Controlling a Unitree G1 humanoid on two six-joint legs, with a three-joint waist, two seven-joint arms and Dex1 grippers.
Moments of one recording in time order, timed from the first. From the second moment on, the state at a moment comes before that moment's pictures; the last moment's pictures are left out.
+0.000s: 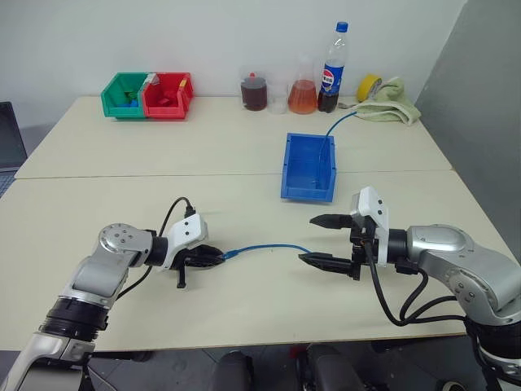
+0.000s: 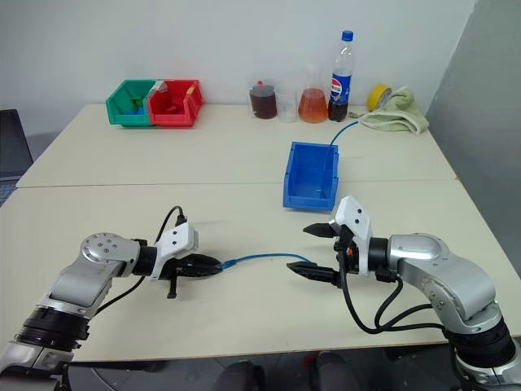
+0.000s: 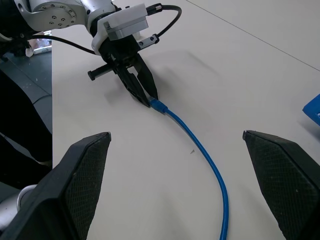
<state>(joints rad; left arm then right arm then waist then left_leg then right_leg) -0.36 0.81 -0.14 0.11 -0.15 0.28 -1.27 -0.36 -0.66 0.08 -0.54 0.64 0.86 0.80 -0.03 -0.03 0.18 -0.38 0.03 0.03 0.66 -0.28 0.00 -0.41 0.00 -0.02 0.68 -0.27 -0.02</state>
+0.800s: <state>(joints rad) -0.31 0.60 0.22 -0.28 -0.63 0.78 -0.91 -0.38 -0.66 -0.02 -0.59 0.84 0.98 0.75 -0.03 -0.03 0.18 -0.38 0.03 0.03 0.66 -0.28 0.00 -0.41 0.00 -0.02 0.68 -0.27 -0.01</state>
